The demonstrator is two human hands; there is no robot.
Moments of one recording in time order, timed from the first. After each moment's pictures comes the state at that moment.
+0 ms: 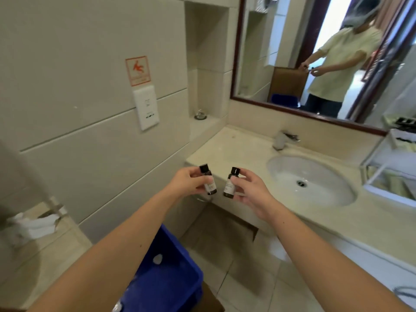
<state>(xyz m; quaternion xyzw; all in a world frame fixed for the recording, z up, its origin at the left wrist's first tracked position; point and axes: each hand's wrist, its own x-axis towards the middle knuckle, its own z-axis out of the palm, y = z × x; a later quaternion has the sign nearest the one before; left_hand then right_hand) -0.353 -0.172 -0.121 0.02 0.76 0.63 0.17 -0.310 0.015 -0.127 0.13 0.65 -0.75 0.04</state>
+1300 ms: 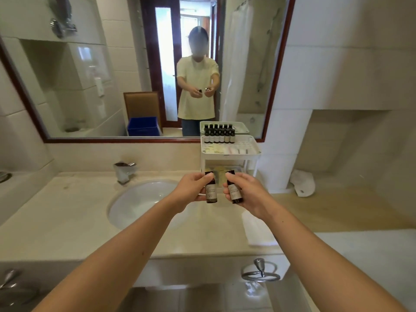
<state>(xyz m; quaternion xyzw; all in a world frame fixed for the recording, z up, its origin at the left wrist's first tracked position) -0.280 0.388 -0.071 0.30 0.70 0.57 0.33 -0.158 0.513 -0.073 0.26 0.55 -0.77 -0.17</state>
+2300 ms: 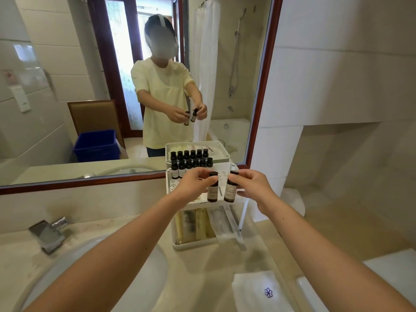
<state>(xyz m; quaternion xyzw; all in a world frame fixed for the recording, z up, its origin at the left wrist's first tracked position) -0.457 0.658 -0.065 0.44 0.70 0.49 0.27 -0.306 0.759 -0.059 0.36 0.65 -0.60 -0.29</state>
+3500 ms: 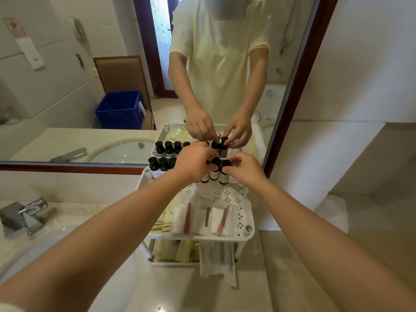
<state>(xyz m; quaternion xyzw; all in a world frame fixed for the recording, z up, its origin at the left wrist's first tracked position) -0.563 0.874 -0.111 0.51 0.85 0.13 -0.05 -0.449 0.996 -0.132 0.29 0.83 -0.45 -0.14</state>
